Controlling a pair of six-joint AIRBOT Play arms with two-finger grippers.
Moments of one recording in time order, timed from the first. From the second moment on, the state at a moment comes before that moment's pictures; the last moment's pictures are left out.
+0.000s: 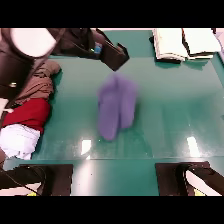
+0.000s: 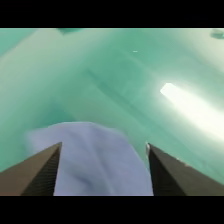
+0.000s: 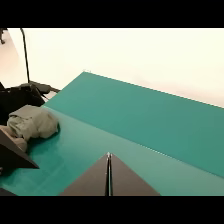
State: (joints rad) left arm -0.70 -1.38 1.86 1.35 -1.00 -1.44; right arm 0.02 -0.97 1.70 -0.88 1.04 1.23
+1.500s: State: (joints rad) left arm -0.47 -1.89 1.71 1.07 -0.89 -1.43; right arm 0.02 -0.97 1.55 -0.88 1.16 1.30
